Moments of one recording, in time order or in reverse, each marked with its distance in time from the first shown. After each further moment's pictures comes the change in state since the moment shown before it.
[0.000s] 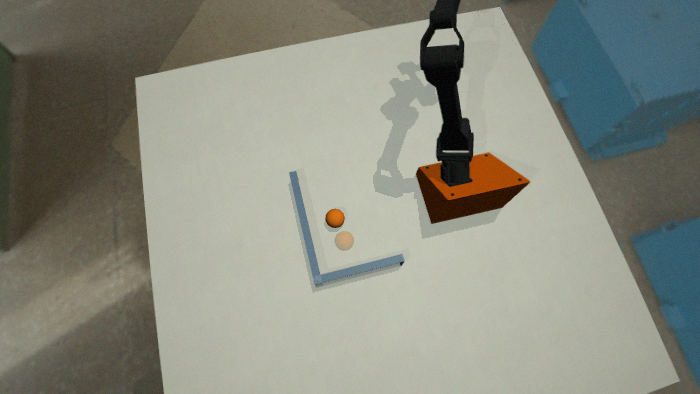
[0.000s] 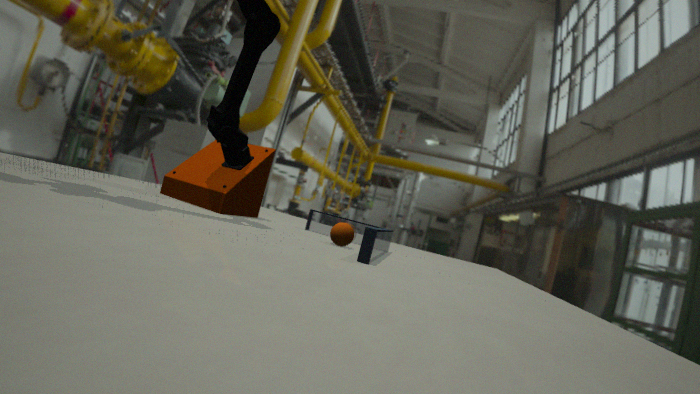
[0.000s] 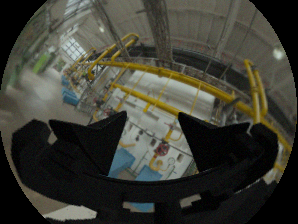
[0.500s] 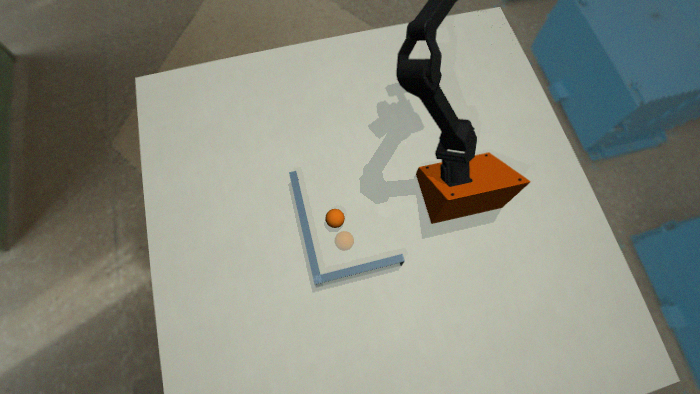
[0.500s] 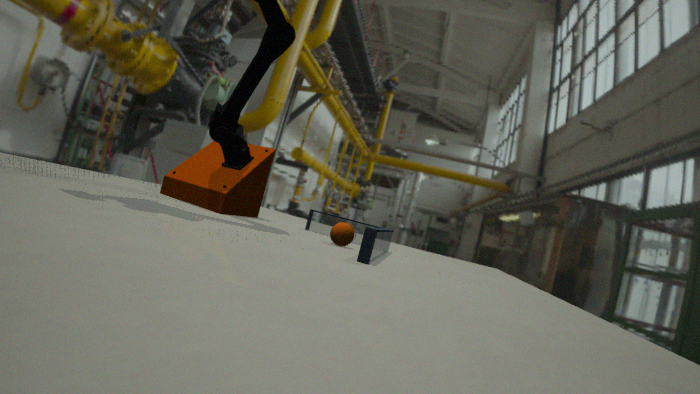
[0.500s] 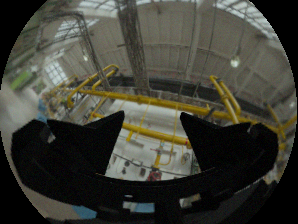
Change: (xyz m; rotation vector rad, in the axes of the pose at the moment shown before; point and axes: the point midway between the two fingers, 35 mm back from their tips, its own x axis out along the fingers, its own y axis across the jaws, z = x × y) arm -0.023 -0.089 0.105 -0.004 -0.379 -0.258
